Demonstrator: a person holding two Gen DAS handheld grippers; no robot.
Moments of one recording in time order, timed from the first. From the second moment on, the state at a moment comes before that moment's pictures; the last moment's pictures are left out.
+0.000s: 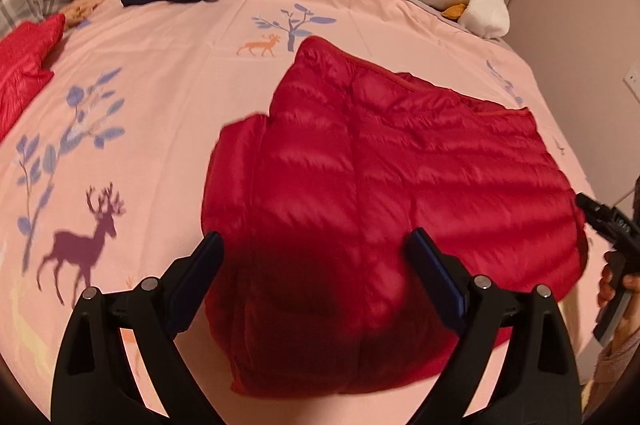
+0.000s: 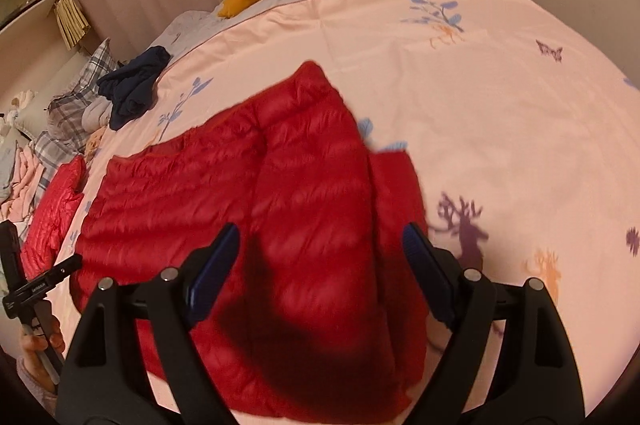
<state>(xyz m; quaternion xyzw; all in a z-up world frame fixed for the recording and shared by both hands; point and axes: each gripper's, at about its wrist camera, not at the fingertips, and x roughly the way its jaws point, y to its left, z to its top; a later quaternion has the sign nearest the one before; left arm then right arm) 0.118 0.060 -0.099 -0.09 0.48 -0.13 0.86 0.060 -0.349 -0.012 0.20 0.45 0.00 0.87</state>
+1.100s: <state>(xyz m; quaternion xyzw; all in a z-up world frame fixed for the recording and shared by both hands) 0.073 0.067 -0.092 -0.09 0.47 -0.14 0.86 0.026 -0.340 0.000 0.15 0.44 -0.01 0.89</state>
